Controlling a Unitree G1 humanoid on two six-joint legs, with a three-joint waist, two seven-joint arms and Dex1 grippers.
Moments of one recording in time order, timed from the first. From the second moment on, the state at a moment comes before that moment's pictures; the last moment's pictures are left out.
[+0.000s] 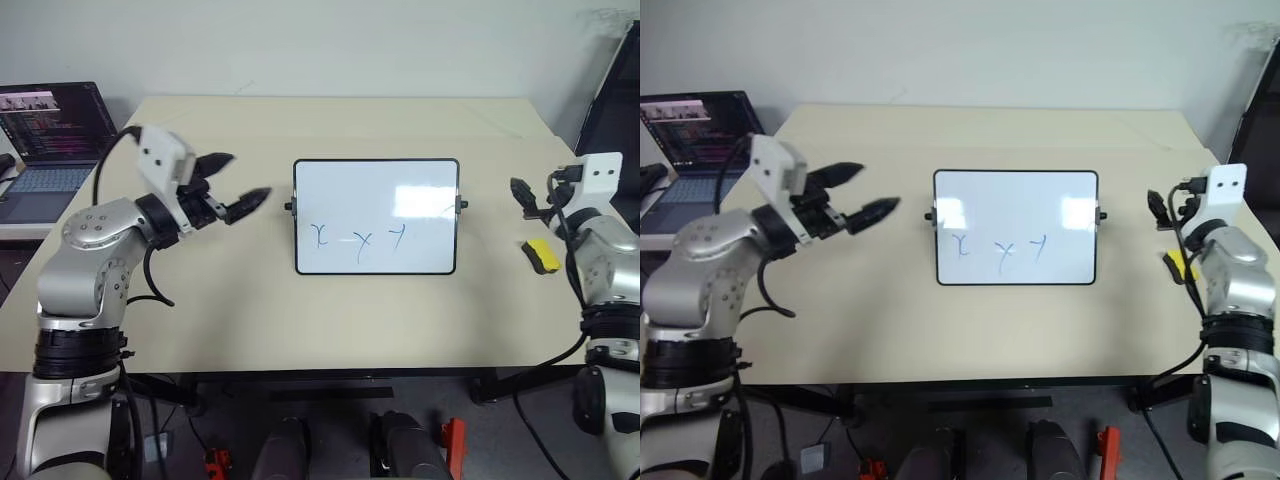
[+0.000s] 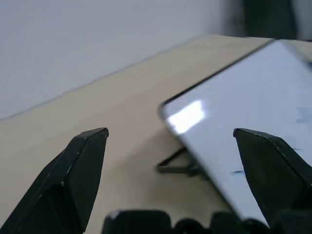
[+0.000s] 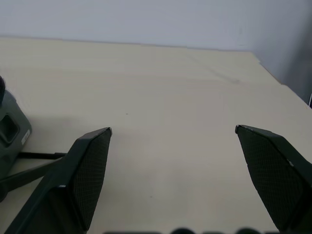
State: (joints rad) left arm -0.57 0.75 0.12 -0.12 -0.52 0.54 -0.82; right arm -0.70 -0.66 -0.28 0.50 0.26 0.32 0.45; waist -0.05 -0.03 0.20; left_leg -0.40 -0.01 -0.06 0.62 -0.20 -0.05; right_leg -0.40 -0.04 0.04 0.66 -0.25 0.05
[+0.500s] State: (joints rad) left arm -0.68 0.56 -0.12 -0.17 -0.57 0.67 -0.94; right arm -0.63 -0.80 -0.24 0.40 0.26 0.49 0.61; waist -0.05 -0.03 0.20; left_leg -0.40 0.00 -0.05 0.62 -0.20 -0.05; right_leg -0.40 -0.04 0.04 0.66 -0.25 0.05
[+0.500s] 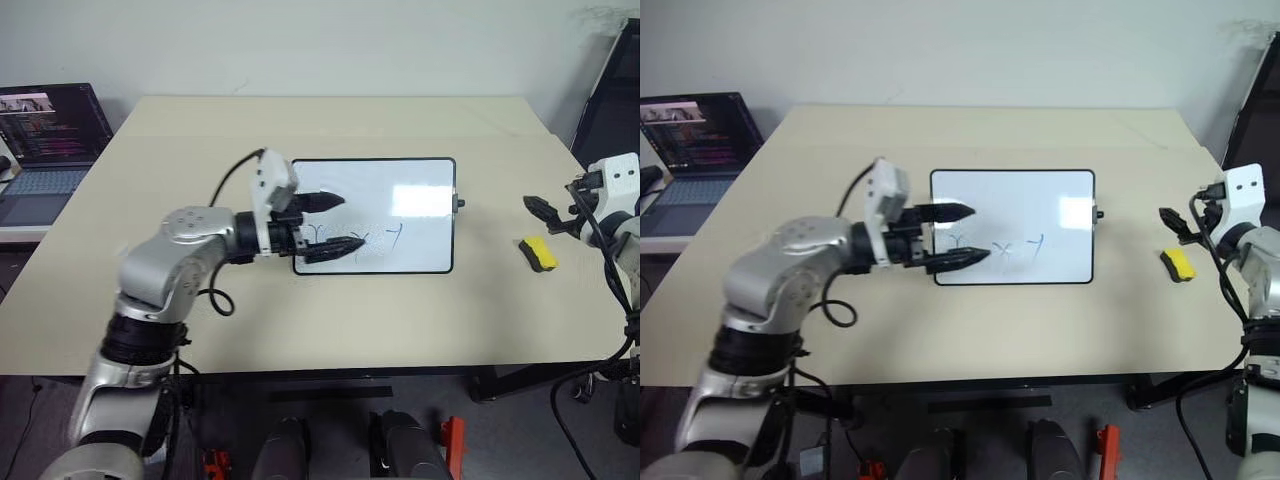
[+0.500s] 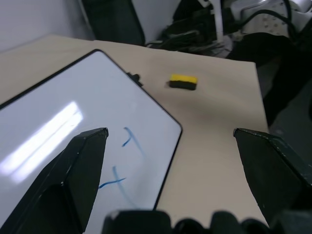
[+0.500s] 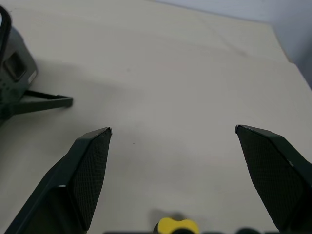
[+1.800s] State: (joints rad) left arm -0.74 0.22 -0.38 0.16 -0.23 0.44 -0.93; right arm -0.72 -0.82 -0.18 0.88 0.17 0.39 0.72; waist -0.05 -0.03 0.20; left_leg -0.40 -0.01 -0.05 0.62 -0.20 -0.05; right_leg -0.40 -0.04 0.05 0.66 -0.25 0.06
